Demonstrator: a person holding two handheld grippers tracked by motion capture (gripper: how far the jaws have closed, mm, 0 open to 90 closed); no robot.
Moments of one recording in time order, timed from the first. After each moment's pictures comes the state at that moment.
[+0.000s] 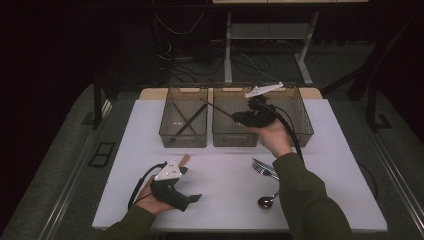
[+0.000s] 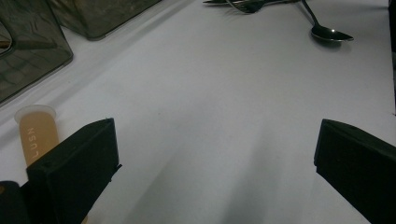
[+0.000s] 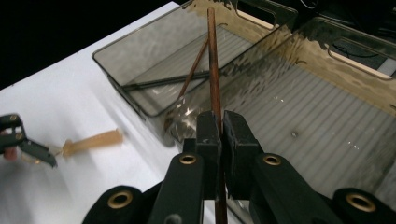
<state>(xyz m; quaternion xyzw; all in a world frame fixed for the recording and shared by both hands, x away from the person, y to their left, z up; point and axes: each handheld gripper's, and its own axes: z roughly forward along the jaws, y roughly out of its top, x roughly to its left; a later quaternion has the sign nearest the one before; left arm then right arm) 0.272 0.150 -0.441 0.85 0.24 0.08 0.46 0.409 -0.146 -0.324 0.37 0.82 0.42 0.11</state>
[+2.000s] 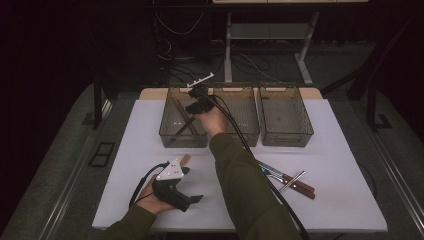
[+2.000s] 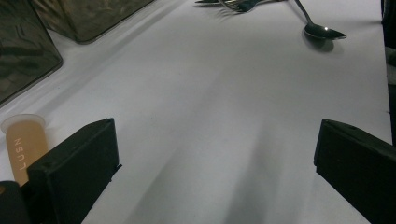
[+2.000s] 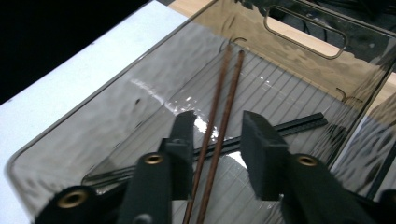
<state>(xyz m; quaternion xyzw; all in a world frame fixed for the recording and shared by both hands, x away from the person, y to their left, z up) 0.273 0.145 -0.441 0.85 0.23 0.07 0.46 0.495 0.004 -0.362 0.41 0.83 0.37 0.11</state>
